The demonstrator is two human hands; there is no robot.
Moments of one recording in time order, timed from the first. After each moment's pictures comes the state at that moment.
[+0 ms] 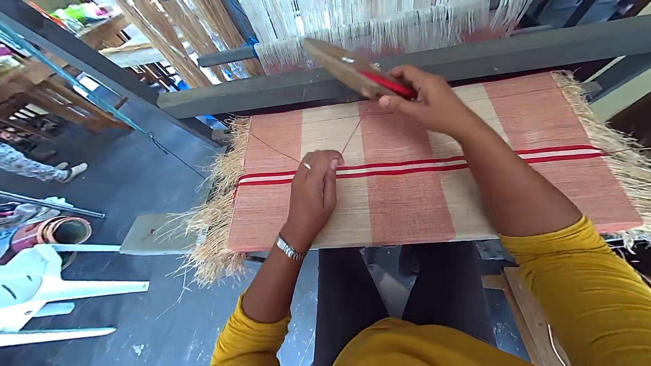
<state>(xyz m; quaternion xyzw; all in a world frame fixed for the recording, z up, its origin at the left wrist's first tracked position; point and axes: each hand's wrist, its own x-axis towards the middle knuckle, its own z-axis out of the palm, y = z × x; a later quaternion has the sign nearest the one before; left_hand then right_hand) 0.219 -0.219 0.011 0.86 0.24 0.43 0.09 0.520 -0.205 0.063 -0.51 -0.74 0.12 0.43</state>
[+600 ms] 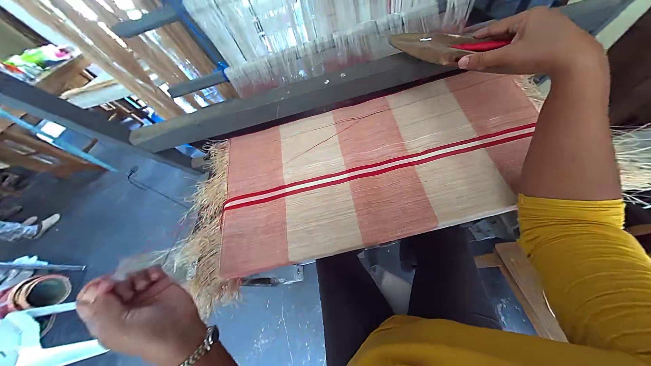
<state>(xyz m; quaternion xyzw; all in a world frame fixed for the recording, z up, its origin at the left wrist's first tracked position) 0.019 -0.223 -0.002 0.42 0.26 0.80 0.34 0.673 -0.289 0.115 -0.77 -0.56 0.03 0.30</state>
